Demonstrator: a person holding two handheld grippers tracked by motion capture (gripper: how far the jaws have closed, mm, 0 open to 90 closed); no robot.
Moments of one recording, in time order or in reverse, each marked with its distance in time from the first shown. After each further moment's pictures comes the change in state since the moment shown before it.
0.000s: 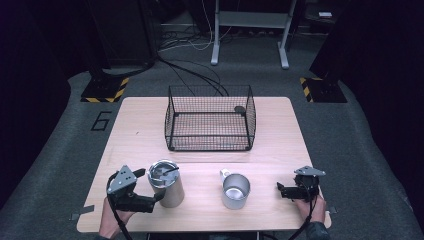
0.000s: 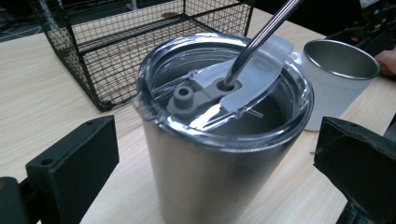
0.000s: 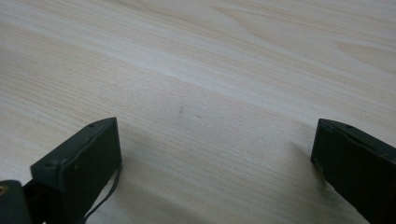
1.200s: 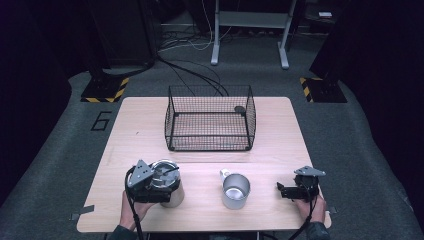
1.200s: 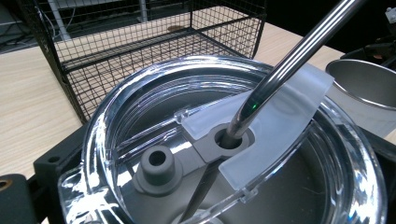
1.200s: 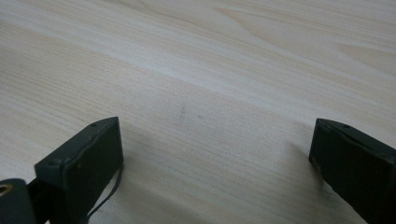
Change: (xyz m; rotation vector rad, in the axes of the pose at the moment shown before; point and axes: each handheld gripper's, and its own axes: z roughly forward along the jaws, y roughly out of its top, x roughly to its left) left arm -0.008 0.004 0.041 -0.050 0.054 -0.007; right arm 0.000 0.000 0.000 -0.005 0.004 -0.004
